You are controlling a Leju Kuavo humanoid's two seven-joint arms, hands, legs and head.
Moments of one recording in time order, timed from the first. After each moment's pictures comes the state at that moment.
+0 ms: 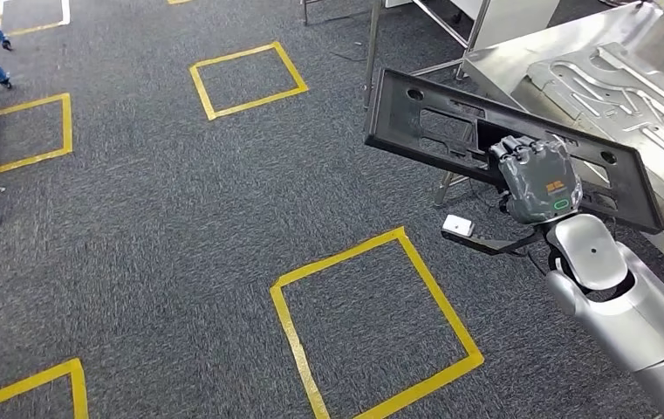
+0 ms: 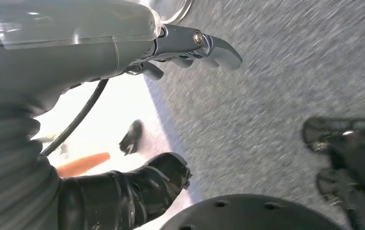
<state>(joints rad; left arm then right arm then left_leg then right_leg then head) 0.00 -0.11 0.47 -0.19 -0.69 -0.03 0.01 -0.26 -0.75 0.07 -1.58 1.14 -0.10 0.01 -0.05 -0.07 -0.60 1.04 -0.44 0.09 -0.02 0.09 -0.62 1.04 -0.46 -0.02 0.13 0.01</state>
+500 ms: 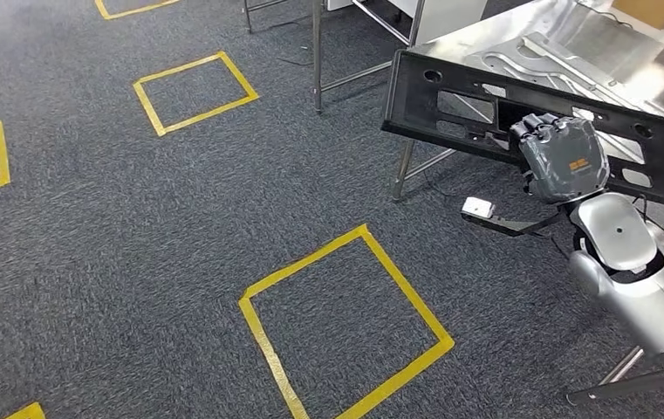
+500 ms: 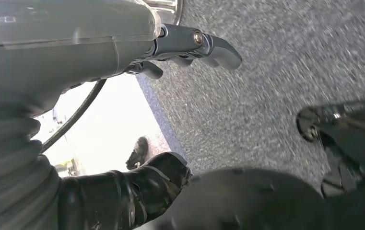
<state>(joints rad) -0.02 -0.14 0.50 -0.19 -0.69 -0.04 0.01 -0.33 -0.85 0.06 -1.55 1.11 -0.08 0.00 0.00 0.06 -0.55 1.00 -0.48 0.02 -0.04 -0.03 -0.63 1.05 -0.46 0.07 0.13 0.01</state>
